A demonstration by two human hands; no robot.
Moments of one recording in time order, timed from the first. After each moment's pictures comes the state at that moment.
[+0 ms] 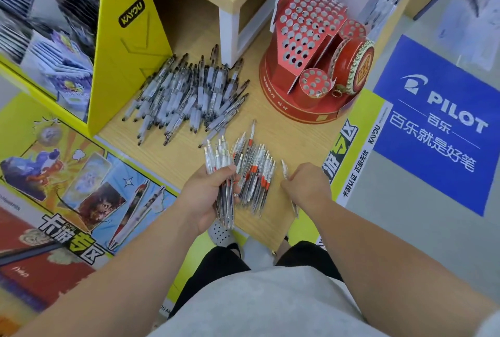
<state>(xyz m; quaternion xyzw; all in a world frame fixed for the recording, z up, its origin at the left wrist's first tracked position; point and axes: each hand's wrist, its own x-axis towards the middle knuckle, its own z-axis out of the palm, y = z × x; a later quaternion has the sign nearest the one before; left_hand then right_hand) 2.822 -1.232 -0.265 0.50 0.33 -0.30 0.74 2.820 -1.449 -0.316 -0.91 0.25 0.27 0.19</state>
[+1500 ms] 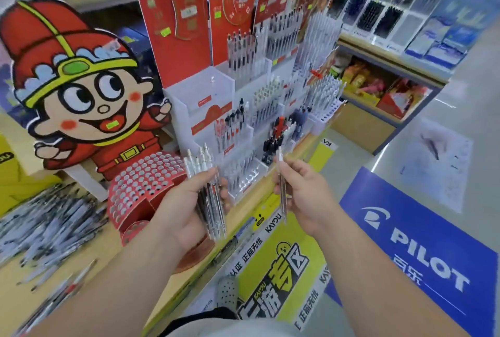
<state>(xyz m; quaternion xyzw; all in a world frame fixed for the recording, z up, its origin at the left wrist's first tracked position) 3.014 -1.631 -0.095 0.39 0.26 -0.15 0.87 3.043 -1.827 -0.098 -0.66 0.14 0.15 0.72</state>
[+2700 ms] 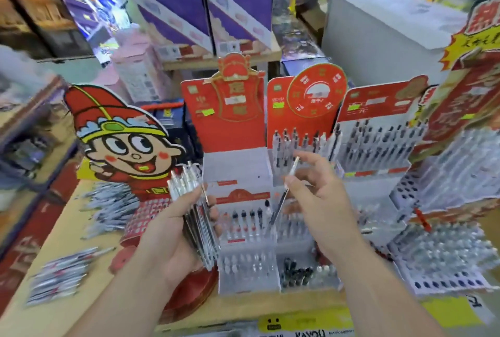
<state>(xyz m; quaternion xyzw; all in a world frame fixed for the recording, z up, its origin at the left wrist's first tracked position) 3.183 -1.715 -0.029 0.30 0.40 0.21 0.84 3.357 -1.849 -0.051 -0.64 -0.25 0.26 0.68</state>
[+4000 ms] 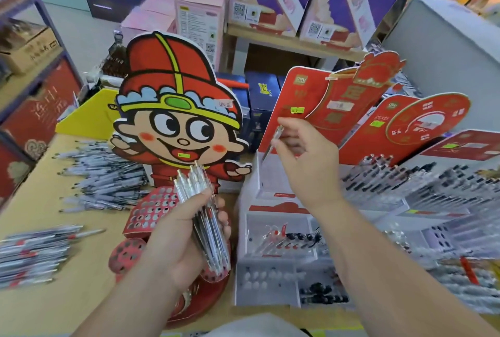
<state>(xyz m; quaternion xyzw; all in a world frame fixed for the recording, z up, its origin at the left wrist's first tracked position) 3.137 -1.586 -0.130 0.25 0.39 0.18 0.87 3.332 -1.651 -0.056 -0.74 -0.47 0.02 0.48</state>
